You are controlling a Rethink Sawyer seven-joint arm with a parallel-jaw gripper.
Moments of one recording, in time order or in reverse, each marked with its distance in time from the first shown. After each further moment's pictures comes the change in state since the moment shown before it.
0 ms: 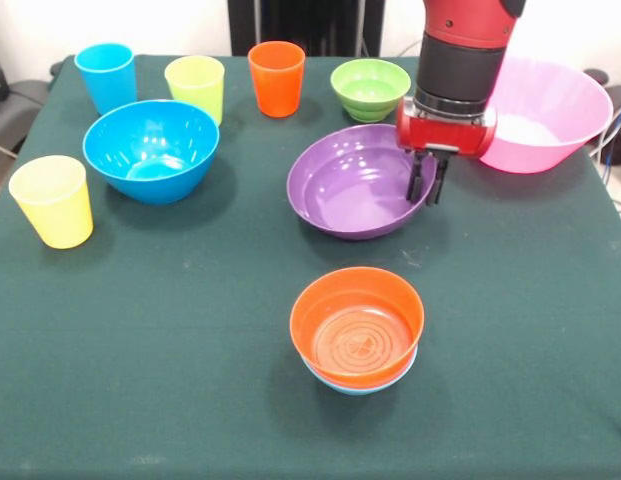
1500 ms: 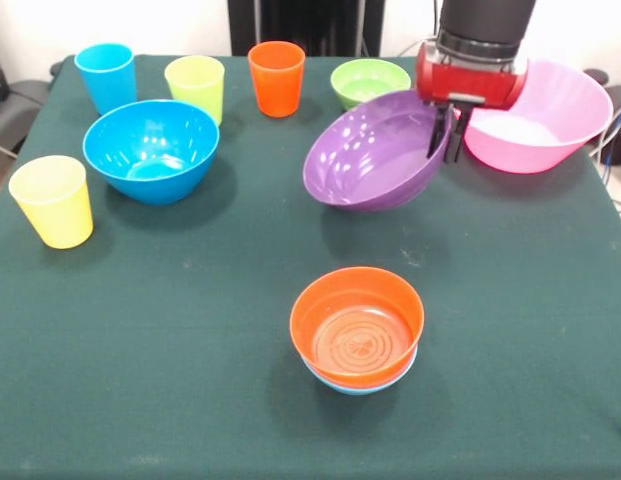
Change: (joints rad) arm 0.043 -0.139 -0.033 0.012 0.013 0.157 0.000
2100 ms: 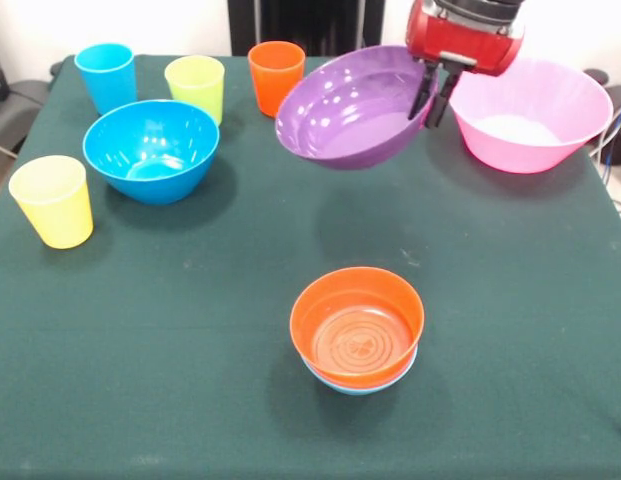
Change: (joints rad) arm 0.126 0.000 -0.184 -0.091 0.001 0.160 0.023
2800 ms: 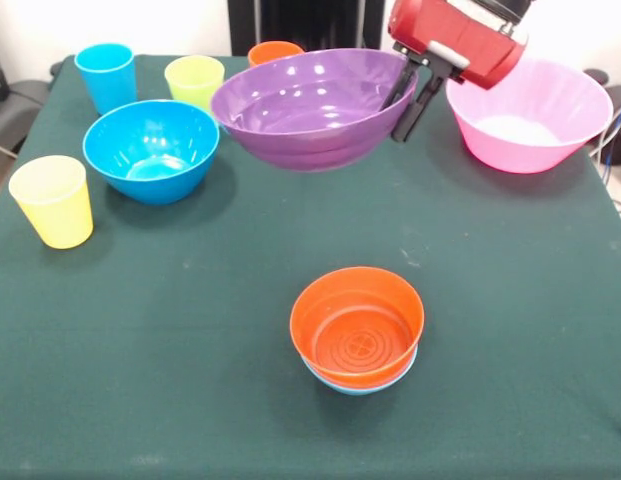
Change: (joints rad) arm 0.121 0.176 -0.286 -0.311 0.000 0.043 0.099
